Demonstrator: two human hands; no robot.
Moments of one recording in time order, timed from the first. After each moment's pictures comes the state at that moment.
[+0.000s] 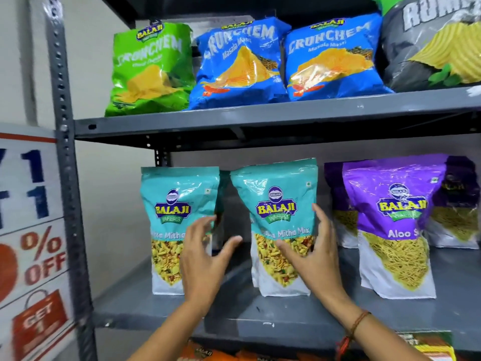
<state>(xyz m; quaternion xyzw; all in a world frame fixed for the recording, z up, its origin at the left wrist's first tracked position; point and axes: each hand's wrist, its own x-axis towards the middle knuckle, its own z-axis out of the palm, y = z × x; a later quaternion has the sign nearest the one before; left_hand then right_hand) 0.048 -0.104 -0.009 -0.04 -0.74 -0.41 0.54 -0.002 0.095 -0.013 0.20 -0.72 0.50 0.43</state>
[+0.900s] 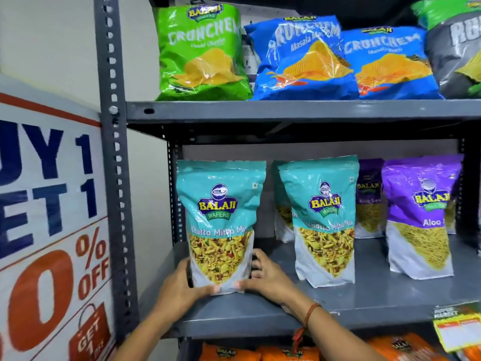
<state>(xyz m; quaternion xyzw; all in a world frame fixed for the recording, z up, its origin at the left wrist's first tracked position) 0.039 -0.307 -0.056 -0.01 -0.86 -0.47 0.18 -0.019 -0.089 -0.065 0.22 -0.80 0.56 0.02</state>
